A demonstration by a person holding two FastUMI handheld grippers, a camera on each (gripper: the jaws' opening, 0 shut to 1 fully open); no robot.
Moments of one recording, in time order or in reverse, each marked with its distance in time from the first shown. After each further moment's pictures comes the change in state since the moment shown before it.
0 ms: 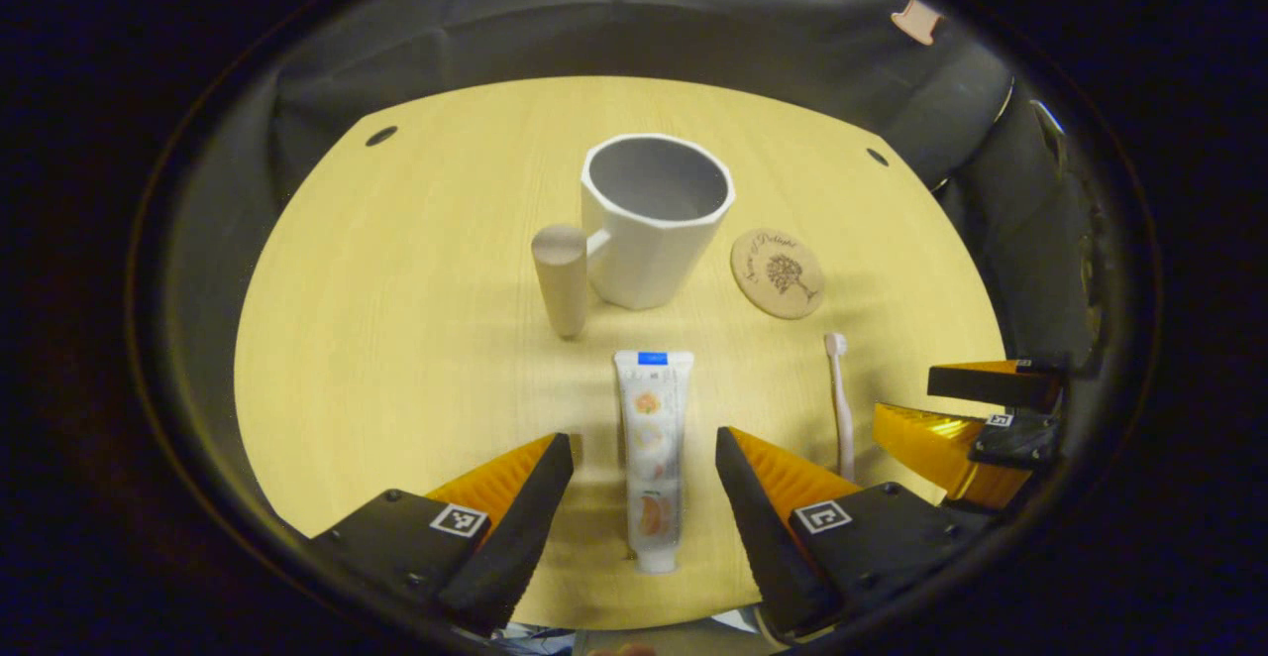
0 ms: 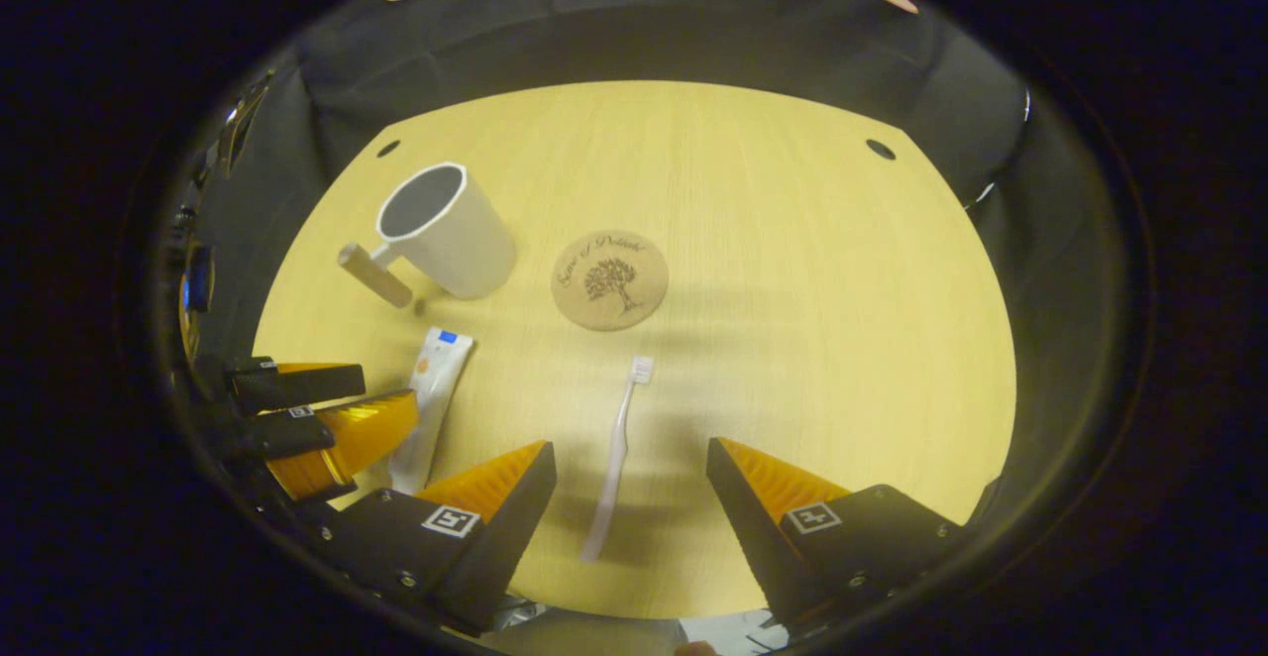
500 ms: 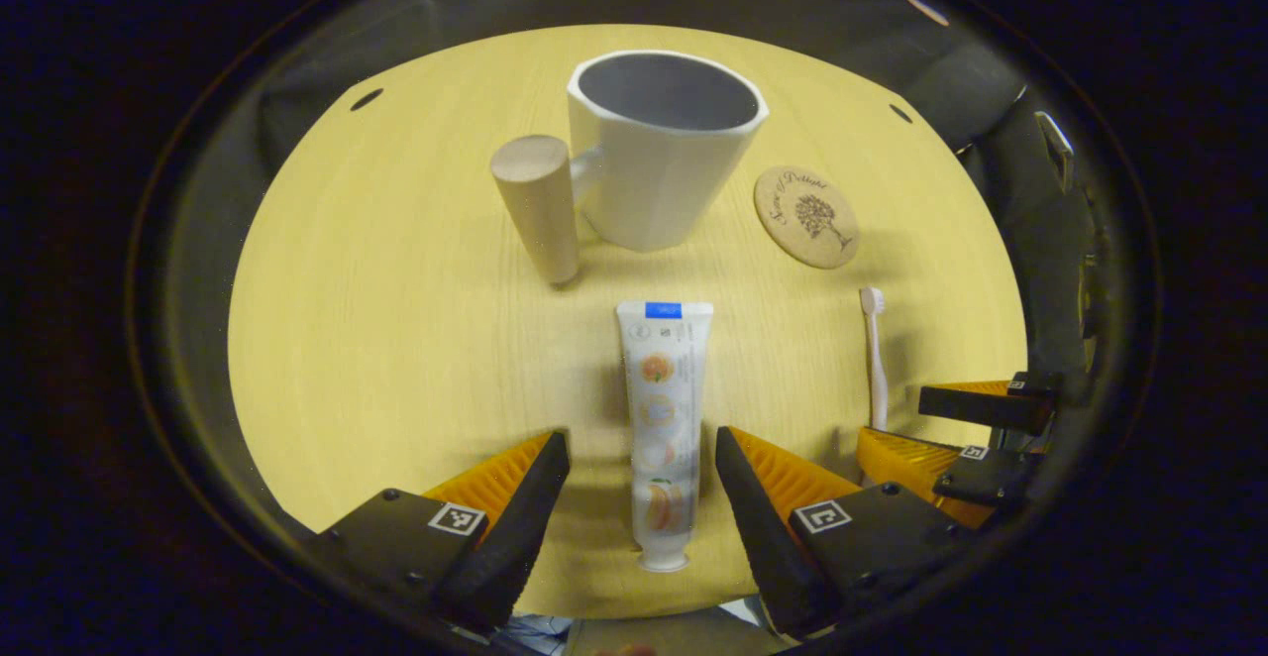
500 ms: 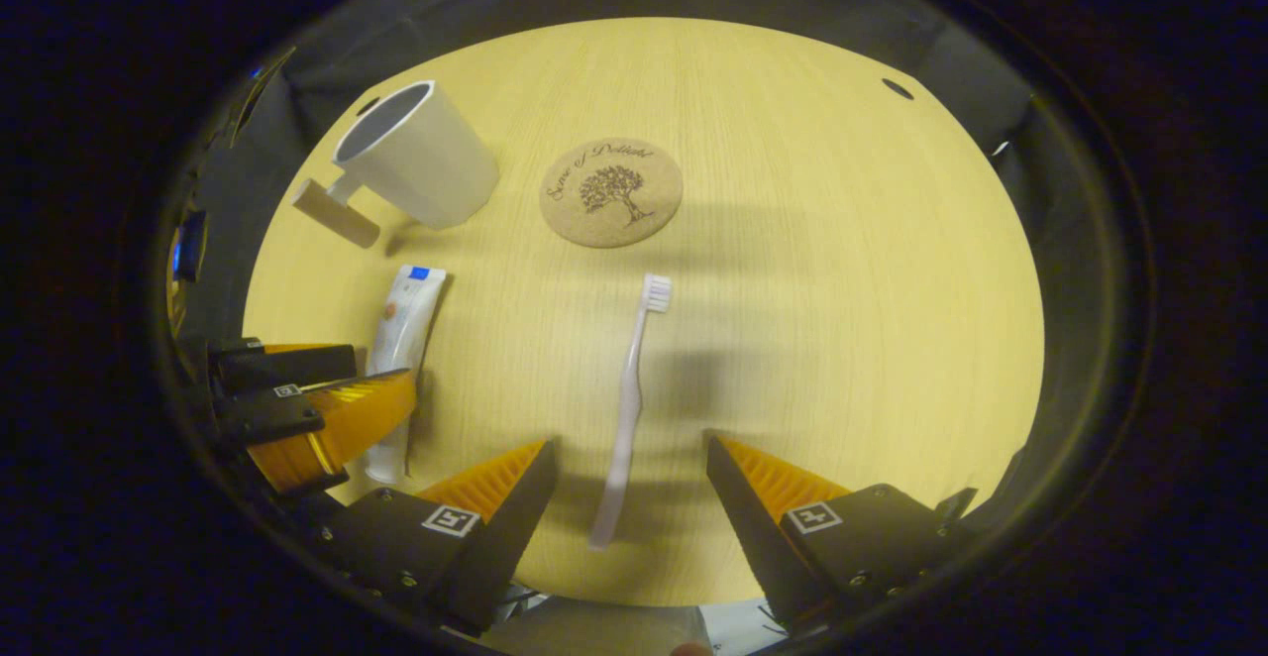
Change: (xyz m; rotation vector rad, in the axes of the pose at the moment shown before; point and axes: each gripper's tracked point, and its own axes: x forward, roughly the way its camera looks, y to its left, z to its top) left arm 0.022 -0.001 -0.031 -0.006 0.162 0.023; right arm 0.030 0.009 -0.039 0.020 0.159 0.012
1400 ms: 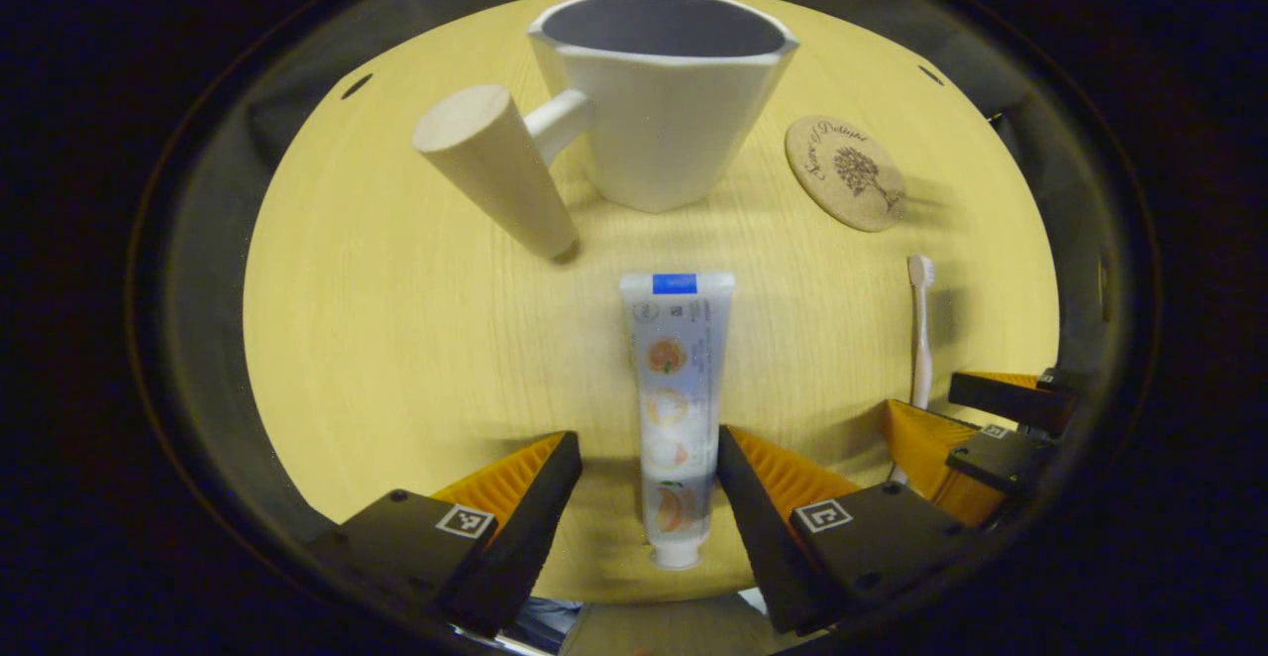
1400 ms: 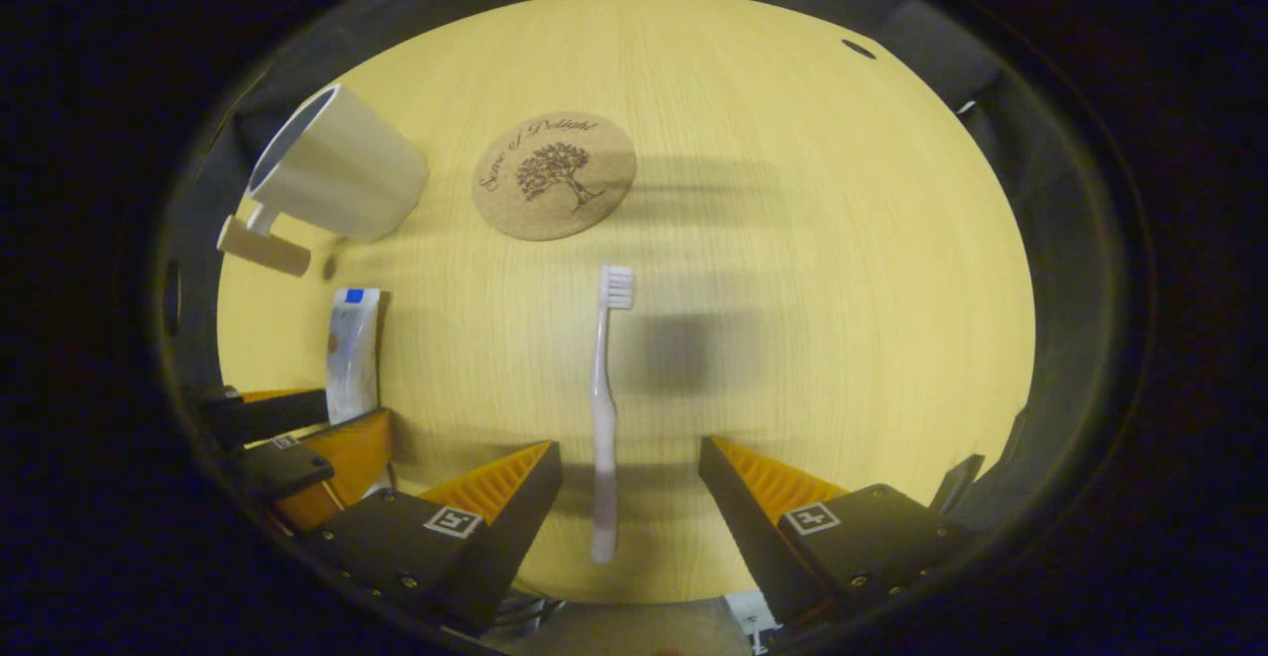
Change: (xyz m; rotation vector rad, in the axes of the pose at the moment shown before) left arm 0.005 0.009 -0.004 0.021 0.138 0.105; right arm 0.017 -0.010 0.005 0.163 0.084 -0.092
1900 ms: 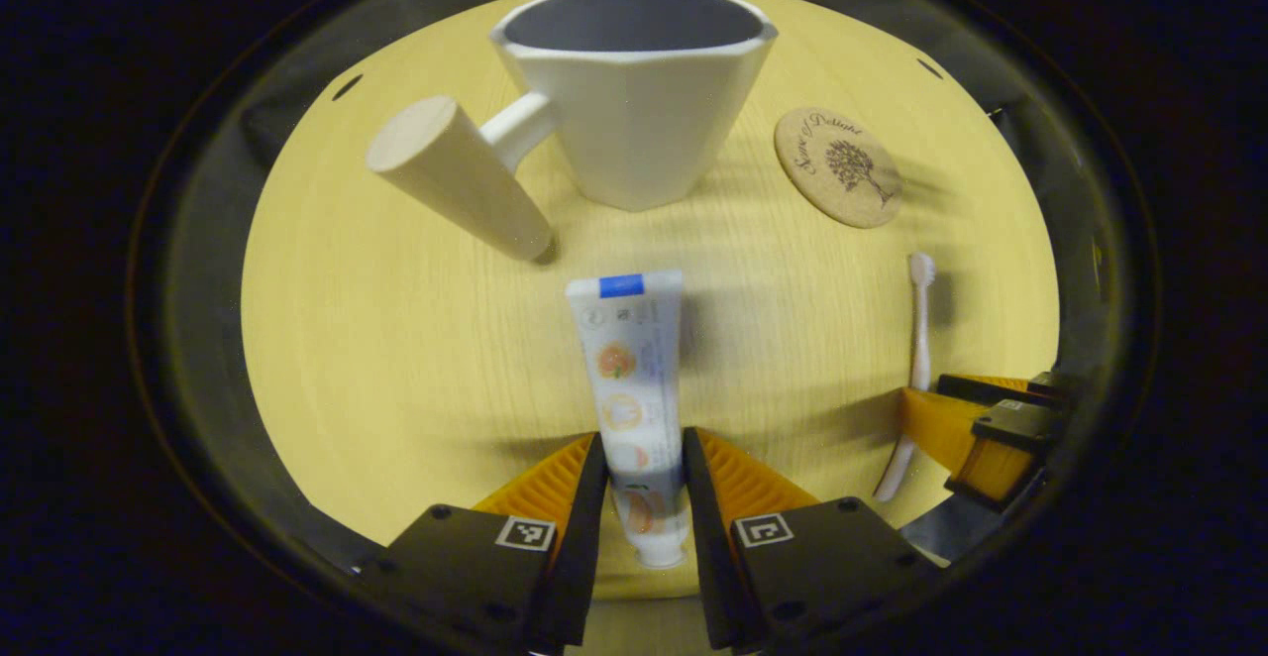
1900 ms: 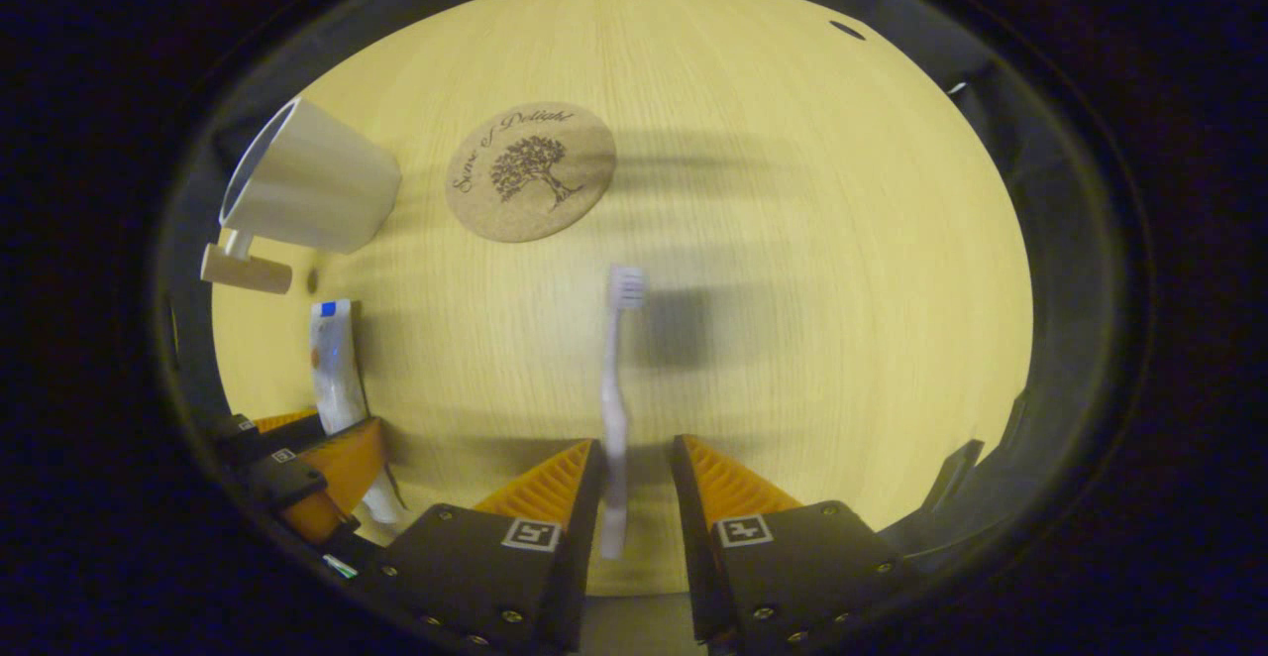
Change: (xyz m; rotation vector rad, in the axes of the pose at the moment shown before) left arm 0.001 -0.010 0.001 0.017 0.027 -0.001; right arm -0.002 -0.003 -0.002 0.018 0.072 -0.004
